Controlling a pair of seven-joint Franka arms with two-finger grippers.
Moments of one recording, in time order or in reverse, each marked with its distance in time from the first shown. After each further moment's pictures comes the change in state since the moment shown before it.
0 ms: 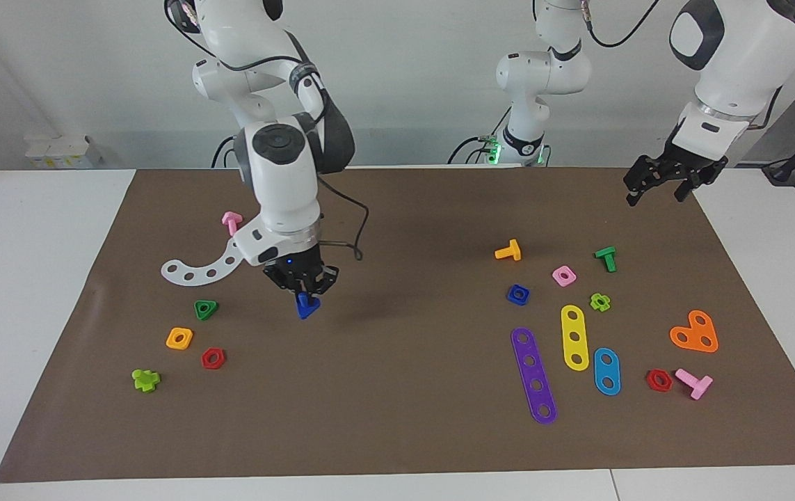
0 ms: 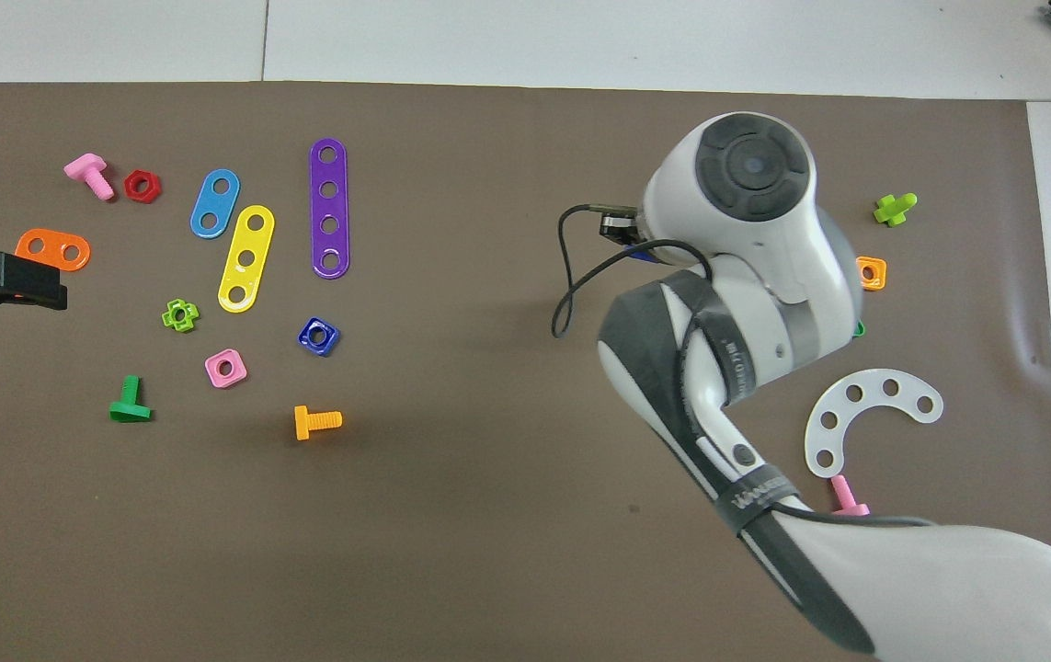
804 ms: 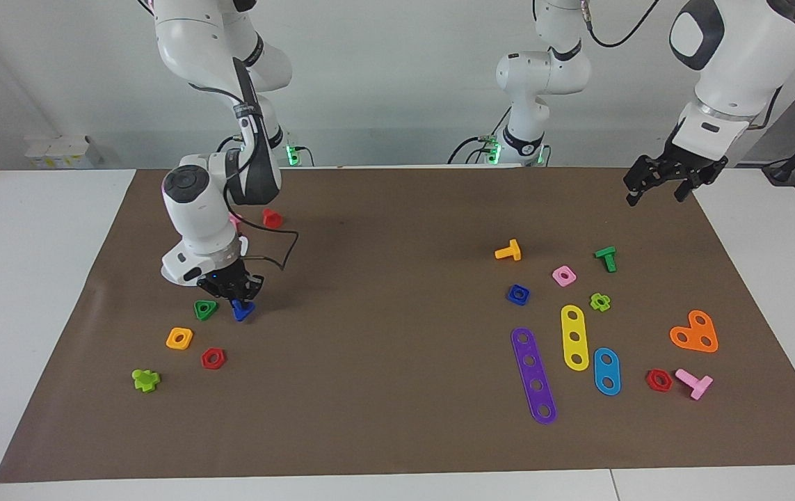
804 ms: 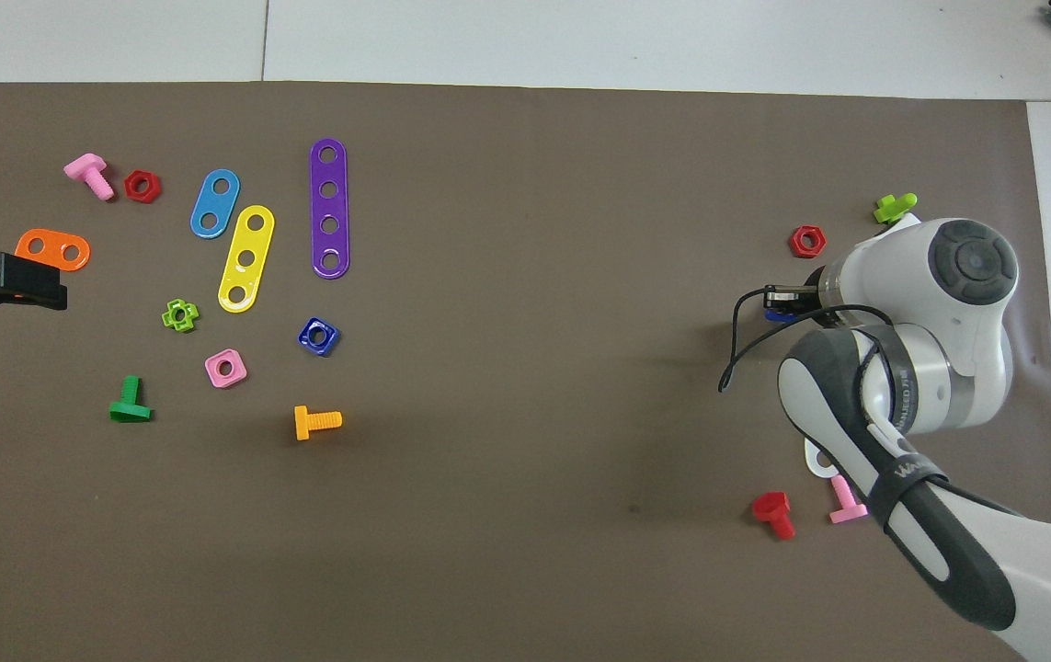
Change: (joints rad) left arm 0.000 0.000 0.000 0.000 0.000 0.000 0.000; right arm -0.212 -0.101 0.003 -0.431 0.059 0.331 -0.306
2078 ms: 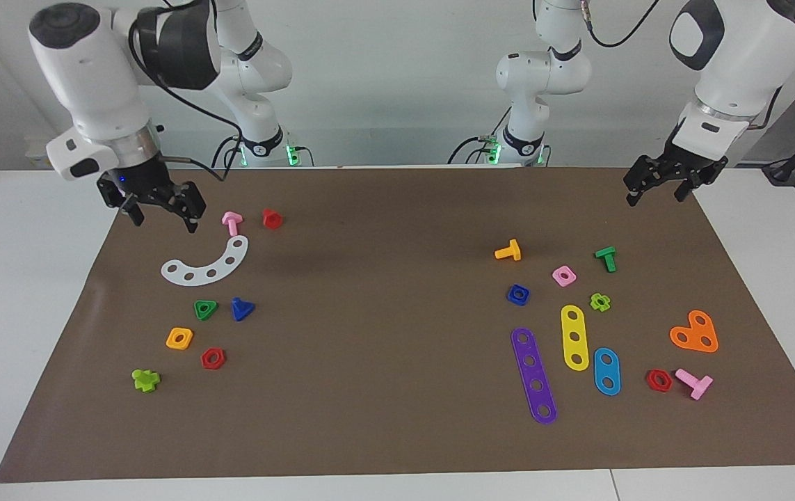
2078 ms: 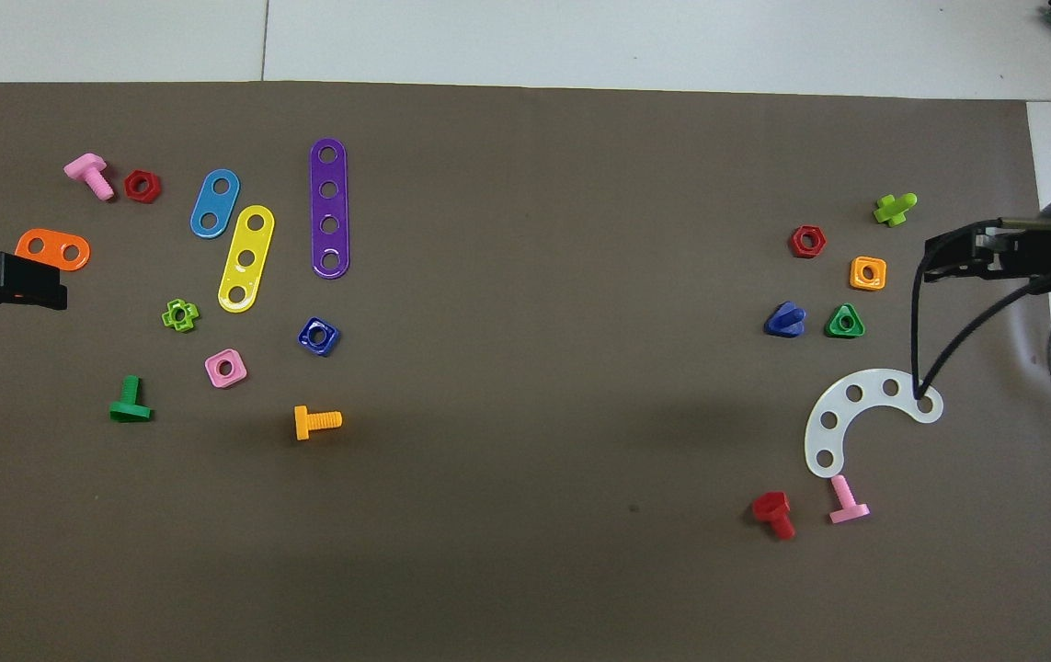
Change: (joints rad) left arm 0.000 0.000 0.000 0.000 0.000 0.000 0.000; right arm -0.053 -0.208 -0.008 0.486 -0.065 -0.759 -0.014
